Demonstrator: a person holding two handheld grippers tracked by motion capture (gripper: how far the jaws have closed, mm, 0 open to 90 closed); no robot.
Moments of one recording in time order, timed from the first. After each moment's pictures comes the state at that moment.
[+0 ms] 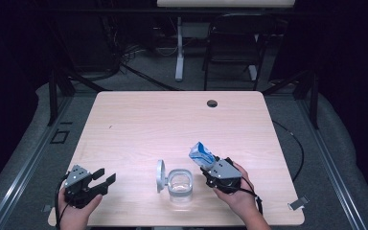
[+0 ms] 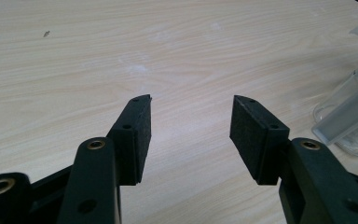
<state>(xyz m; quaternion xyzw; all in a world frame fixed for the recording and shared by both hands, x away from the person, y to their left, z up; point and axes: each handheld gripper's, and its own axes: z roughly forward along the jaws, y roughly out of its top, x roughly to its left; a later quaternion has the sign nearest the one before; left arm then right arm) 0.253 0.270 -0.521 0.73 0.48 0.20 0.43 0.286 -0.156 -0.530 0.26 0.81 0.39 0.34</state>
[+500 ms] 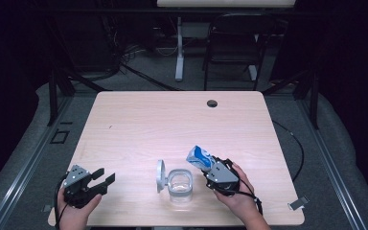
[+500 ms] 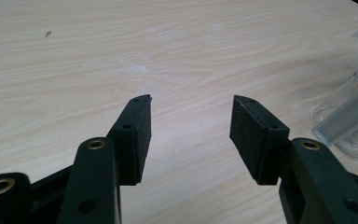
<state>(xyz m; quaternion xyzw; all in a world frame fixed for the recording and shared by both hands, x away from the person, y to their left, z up) 0.253 0.272 -0.521 0.73 0.49 0.20 0.43 0.280 -0.152 -0.531 0.24 0.82 0.36 0.37</state>
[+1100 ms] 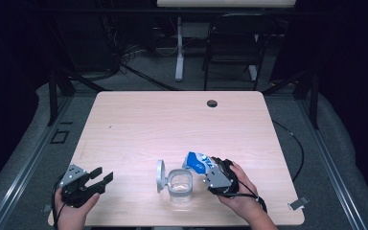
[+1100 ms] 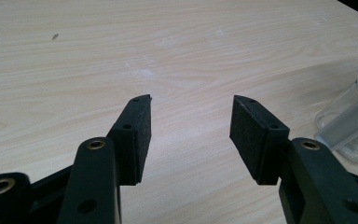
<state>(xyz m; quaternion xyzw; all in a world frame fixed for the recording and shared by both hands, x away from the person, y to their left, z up) 0.253 0.277 -0.519 0.72 0.49 0.20 0.44 0.273 -0.148 -0.523 0.18 0.85 0.29 0.40</state>
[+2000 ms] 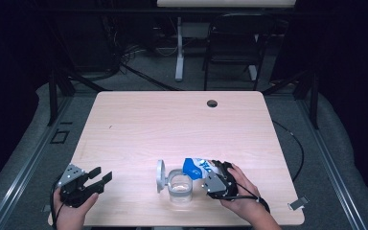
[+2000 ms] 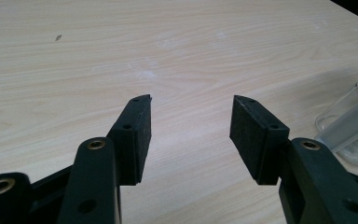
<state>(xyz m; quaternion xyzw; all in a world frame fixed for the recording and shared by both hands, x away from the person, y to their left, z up) 0.253 0.280 -0.517 0.72 0.49 0.20 0.44 0.267 -0.145 -0.524 0.14 0.87 0.24 0.41</state>
